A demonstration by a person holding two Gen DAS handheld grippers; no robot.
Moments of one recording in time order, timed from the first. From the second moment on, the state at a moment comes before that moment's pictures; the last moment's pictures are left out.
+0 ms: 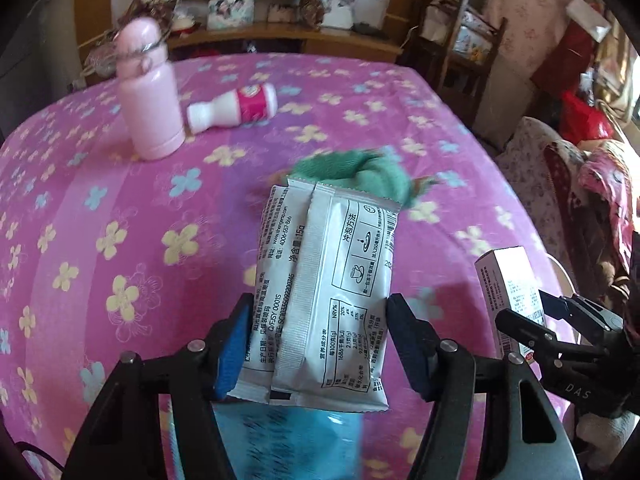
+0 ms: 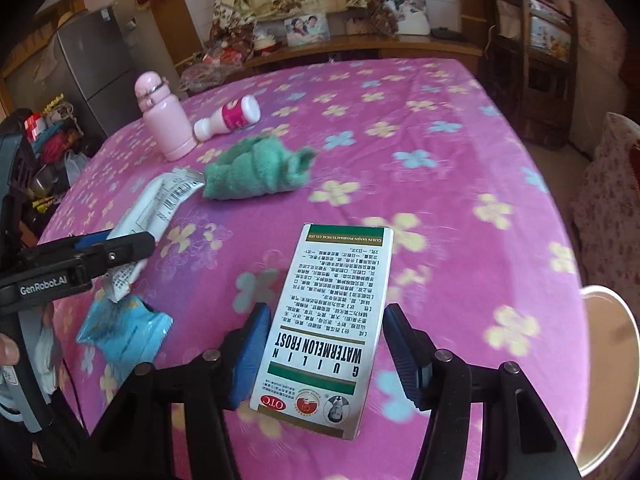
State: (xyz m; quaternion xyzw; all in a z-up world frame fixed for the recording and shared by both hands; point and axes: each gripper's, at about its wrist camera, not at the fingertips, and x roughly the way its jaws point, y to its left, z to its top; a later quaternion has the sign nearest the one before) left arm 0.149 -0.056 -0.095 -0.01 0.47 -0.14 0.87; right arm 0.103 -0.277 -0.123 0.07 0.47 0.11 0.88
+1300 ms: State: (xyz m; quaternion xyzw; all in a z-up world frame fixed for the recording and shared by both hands) left arm 0.062 -0.320 -0.083 0.10 0.45 -0.30 0.84; right arm -0.018 -0.493 -0.104 0.15 0.43 -0.04 0.89
